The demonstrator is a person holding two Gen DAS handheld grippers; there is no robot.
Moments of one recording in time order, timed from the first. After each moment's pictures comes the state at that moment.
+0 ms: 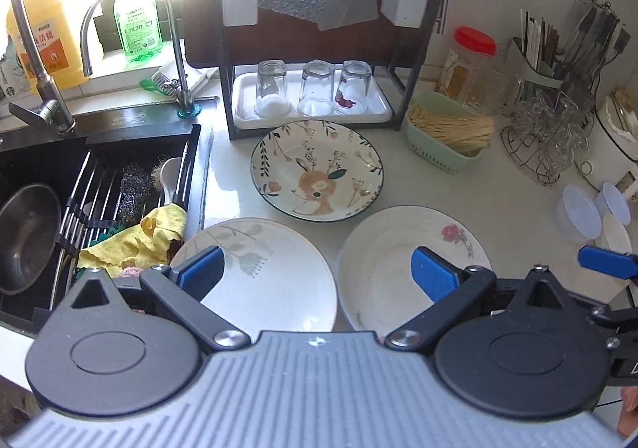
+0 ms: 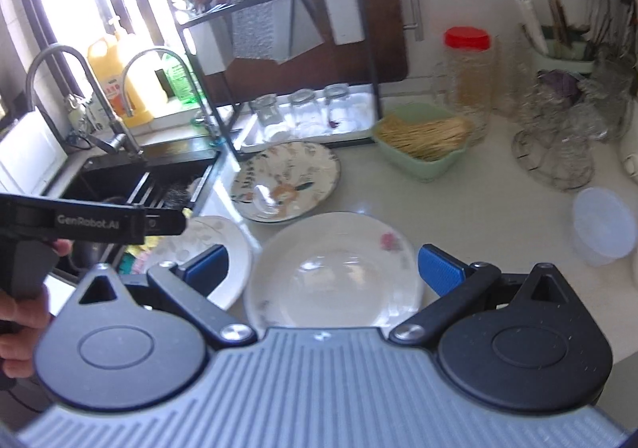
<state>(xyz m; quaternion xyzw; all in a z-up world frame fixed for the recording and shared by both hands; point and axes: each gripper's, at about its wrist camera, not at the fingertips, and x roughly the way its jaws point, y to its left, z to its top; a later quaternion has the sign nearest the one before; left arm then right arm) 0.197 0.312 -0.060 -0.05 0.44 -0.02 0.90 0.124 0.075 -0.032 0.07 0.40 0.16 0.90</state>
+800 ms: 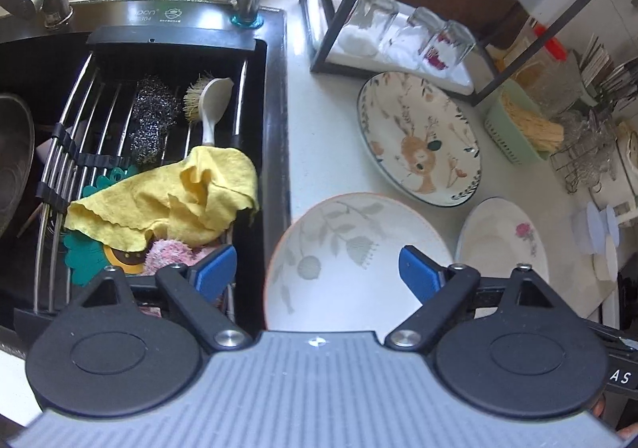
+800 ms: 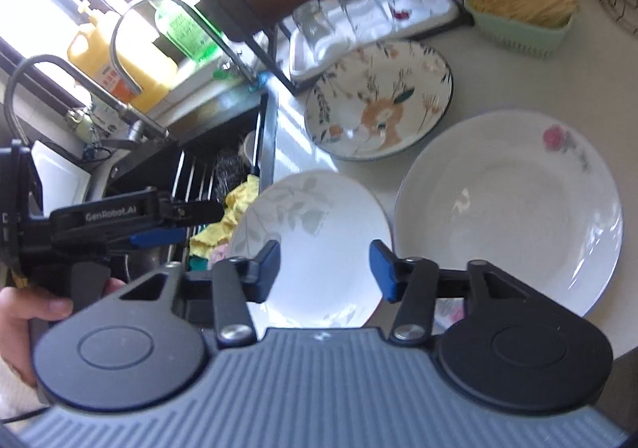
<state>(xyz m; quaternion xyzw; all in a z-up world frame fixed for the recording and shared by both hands) 0.265 0.485 -0.141 -0.15 0.54 -0.06 0.83 0.170 0.198 -0.096 0.20 0.52 0.15 0.82</state>
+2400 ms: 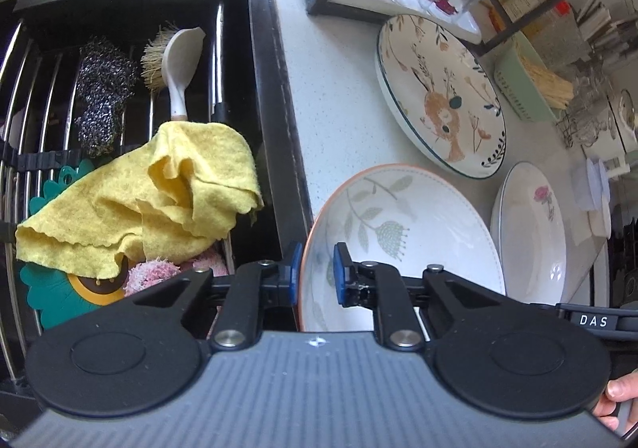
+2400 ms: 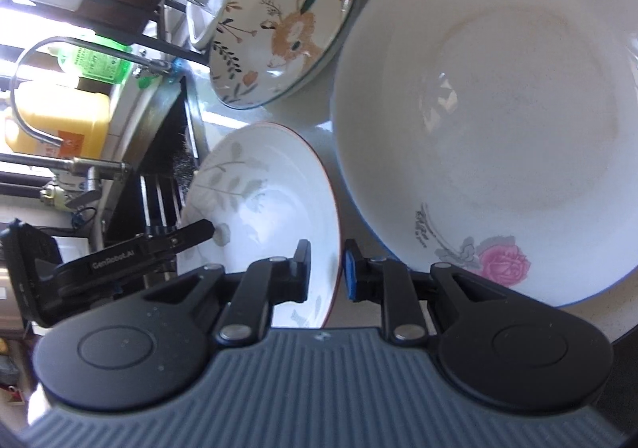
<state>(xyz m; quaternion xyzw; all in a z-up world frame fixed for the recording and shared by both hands) 0.314 0.507 -0.209 -0.16 0.59 -0.13 0.78 0.188 0.178 -0.175 0.37 0.58 0.08 0.72</state>
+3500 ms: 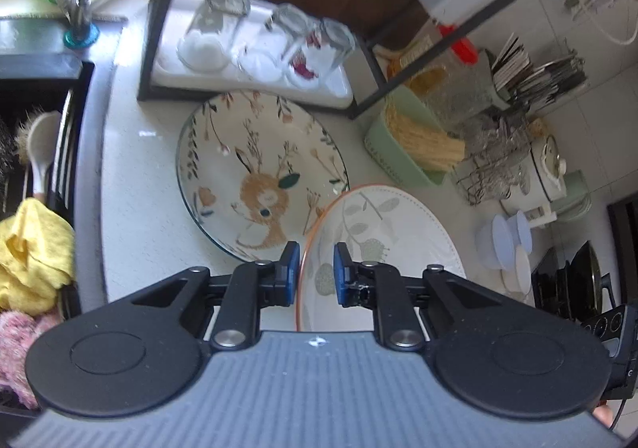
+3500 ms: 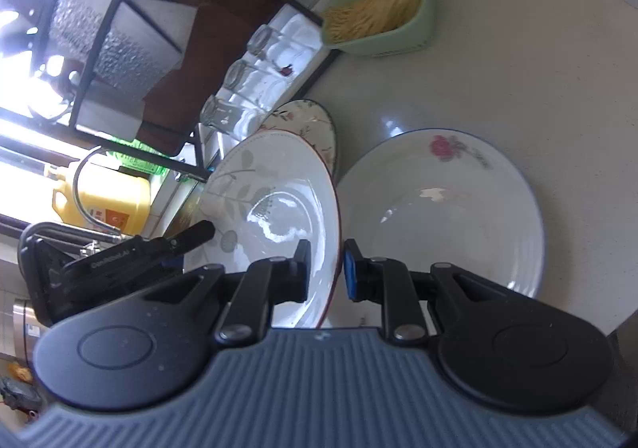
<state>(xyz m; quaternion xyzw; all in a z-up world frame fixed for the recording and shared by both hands) 0.346 0.389 -0.136 -0.22 0.53 -0.19 0.80 0.184 0.055 -0.117 0.40 0.49 0.07 0.77</state>
